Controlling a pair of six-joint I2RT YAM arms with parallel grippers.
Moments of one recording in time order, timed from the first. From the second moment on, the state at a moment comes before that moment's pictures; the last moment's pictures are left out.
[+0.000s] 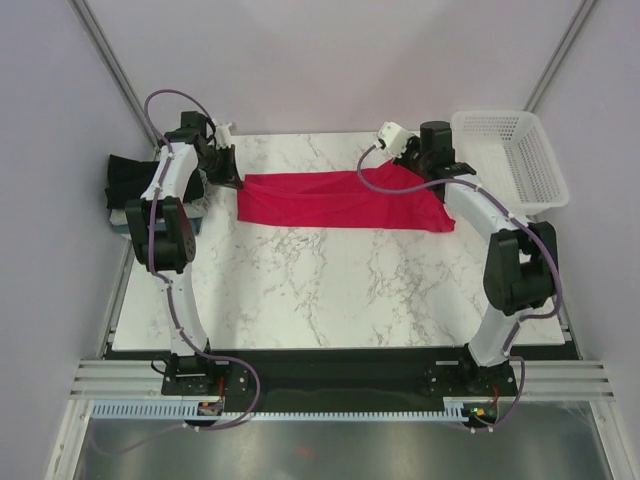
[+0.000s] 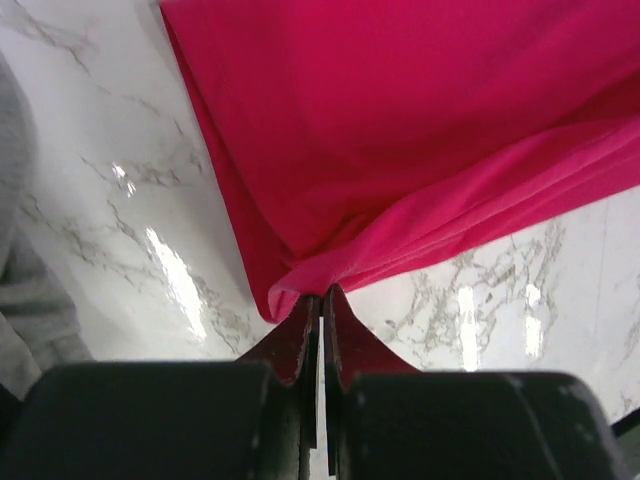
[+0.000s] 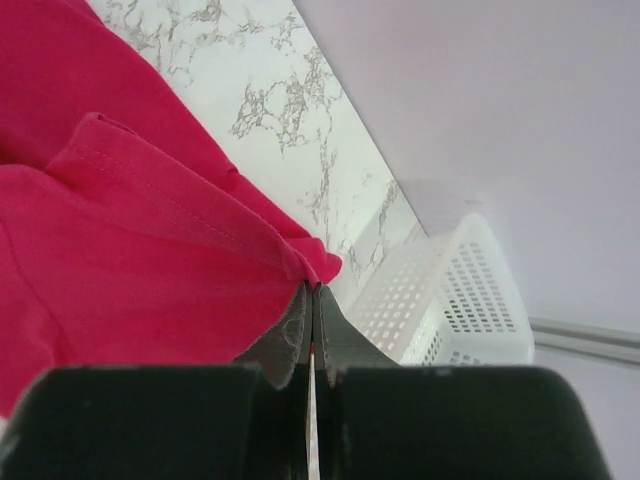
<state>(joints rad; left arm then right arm) 0.05 2.16 1.95 -0.91 0.45 0.10 0.23 1.75 1.38 -0.12 -0.01 -0.88</state>
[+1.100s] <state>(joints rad) -0.05 2.14 2.02 -0.88 0.48 0.08 0.14 1.84 1.57 -0.22 0.06 -0.37</state>
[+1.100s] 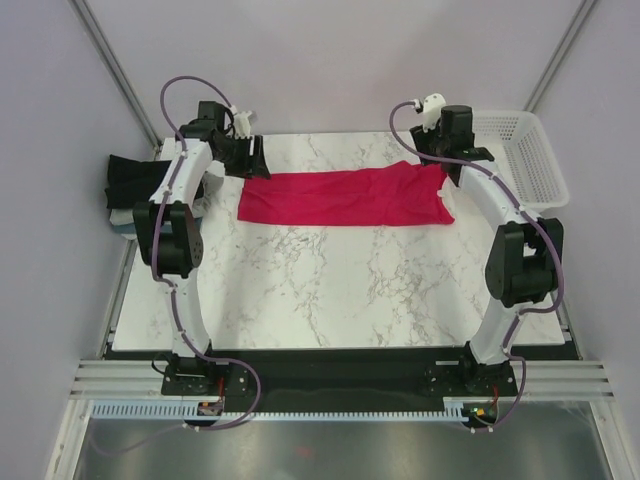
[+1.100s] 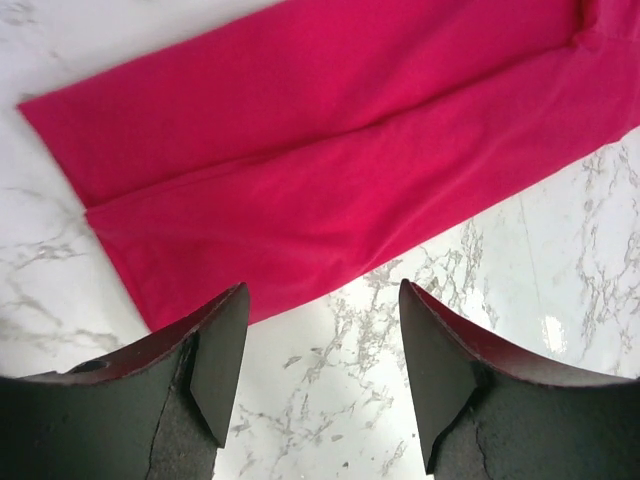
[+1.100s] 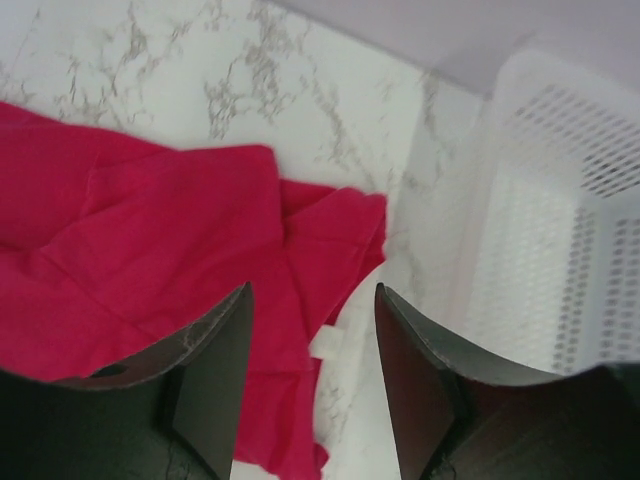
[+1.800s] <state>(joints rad) -0.06 2.37 2.02 -0.88 0.42 0.08 0.08 2.11 1.59 -0.40 -0.22 -0.04</state>
